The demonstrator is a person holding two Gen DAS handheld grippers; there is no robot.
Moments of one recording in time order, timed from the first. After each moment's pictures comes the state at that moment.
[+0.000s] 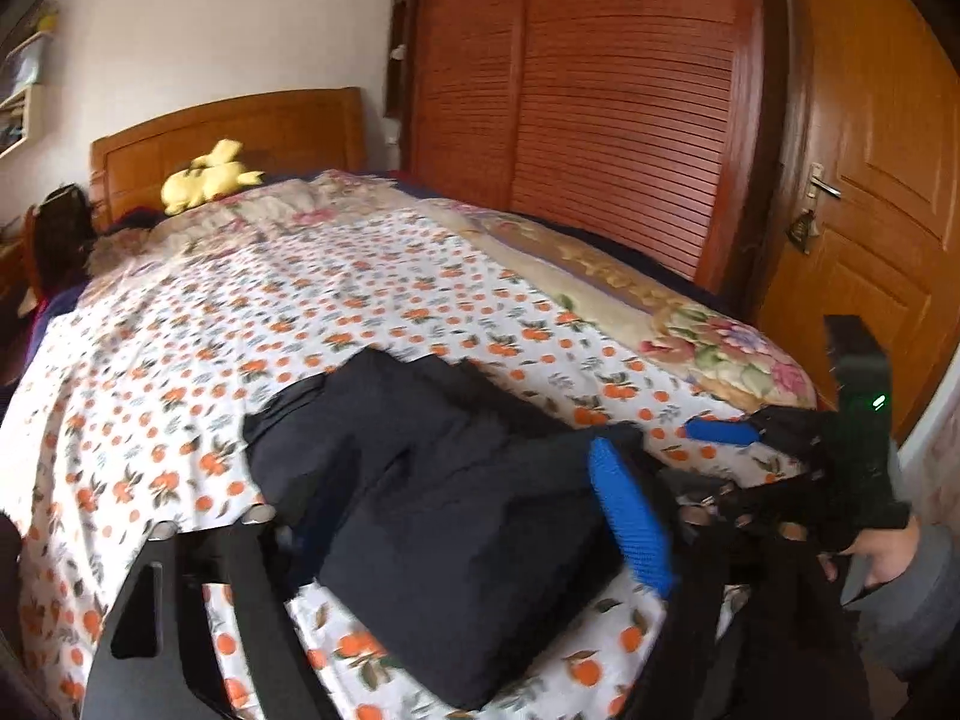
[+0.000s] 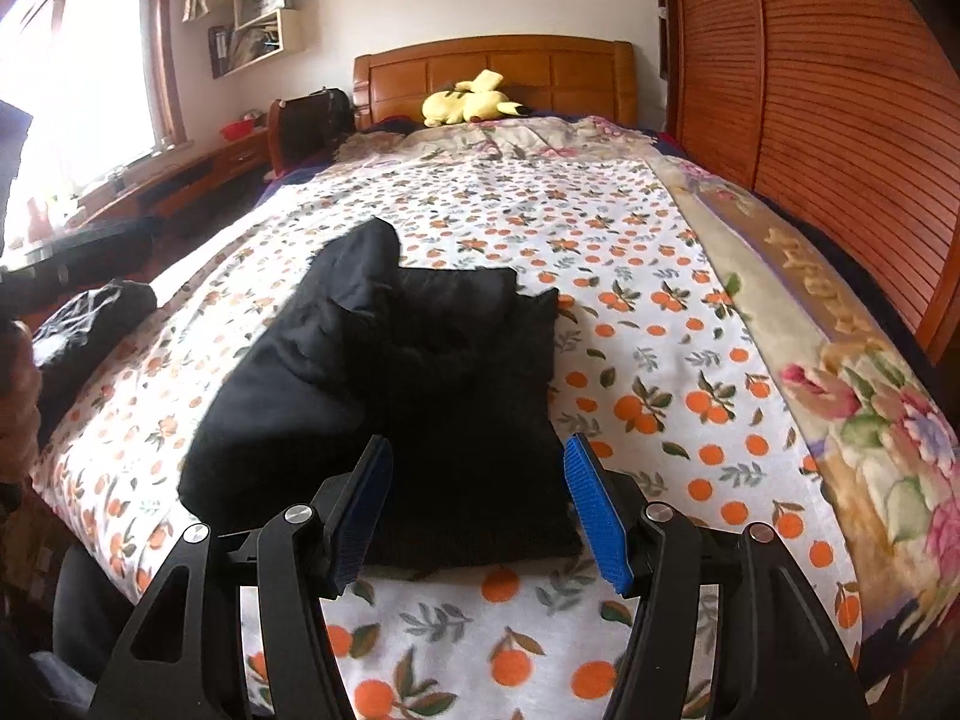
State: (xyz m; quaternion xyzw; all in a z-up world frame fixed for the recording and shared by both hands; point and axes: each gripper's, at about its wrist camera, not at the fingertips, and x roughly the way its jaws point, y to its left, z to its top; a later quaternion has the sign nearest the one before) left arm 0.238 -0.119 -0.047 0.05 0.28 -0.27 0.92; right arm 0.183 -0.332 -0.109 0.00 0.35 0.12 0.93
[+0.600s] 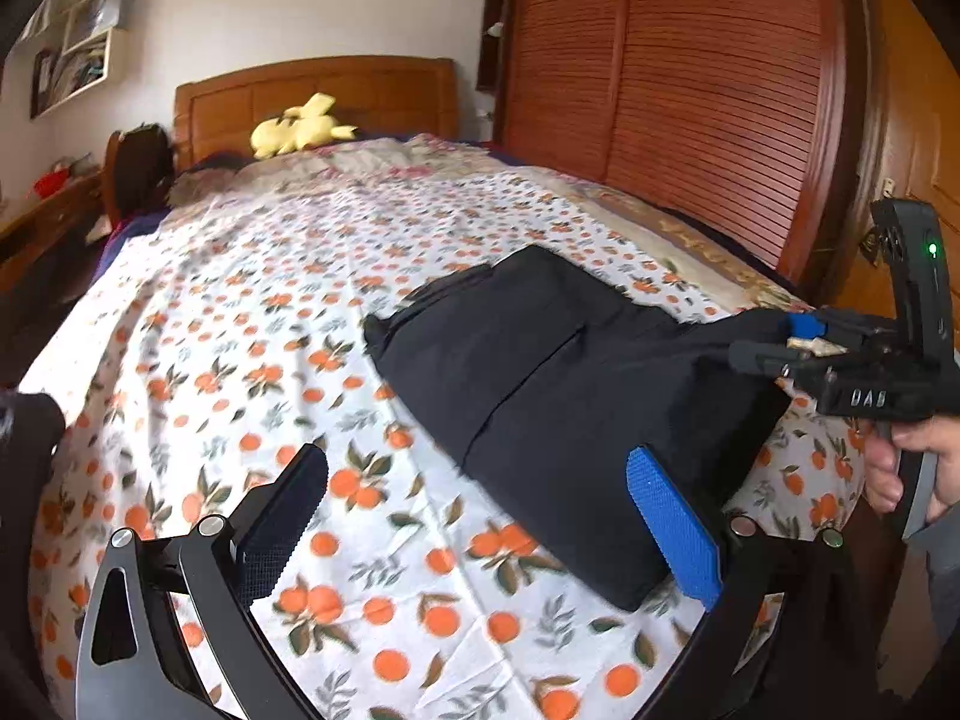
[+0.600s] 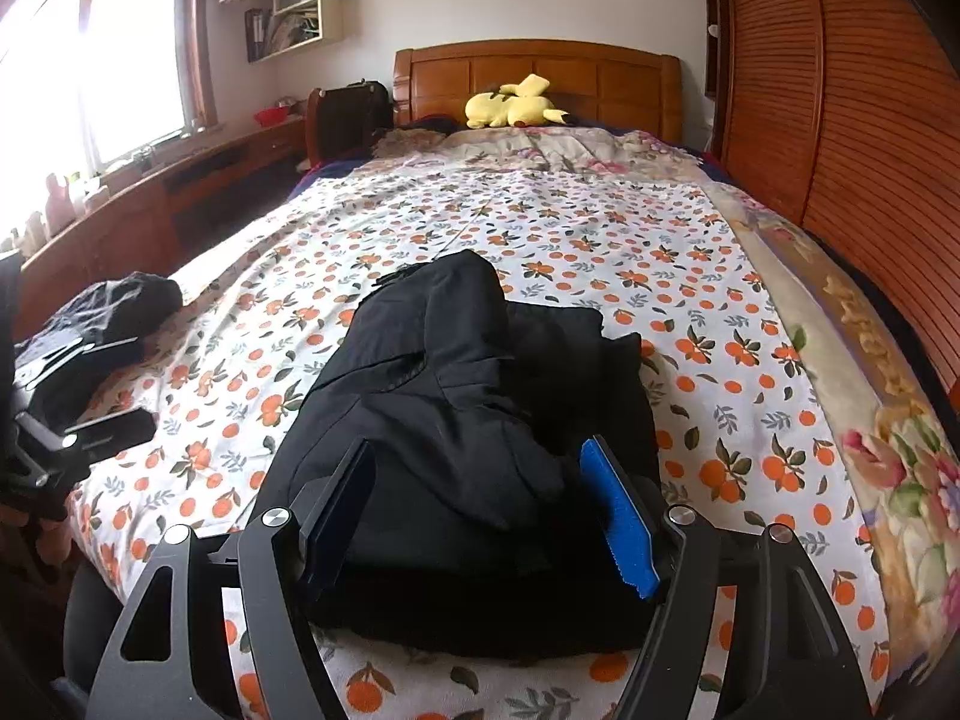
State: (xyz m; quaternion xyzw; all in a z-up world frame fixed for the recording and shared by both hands) left arm 0.227 -0.017 -0.107 0.03 0.32 -0.19 0.93; right arm 0.217 -0.265 -0.100 -0.03 0.35 0.15 0.93
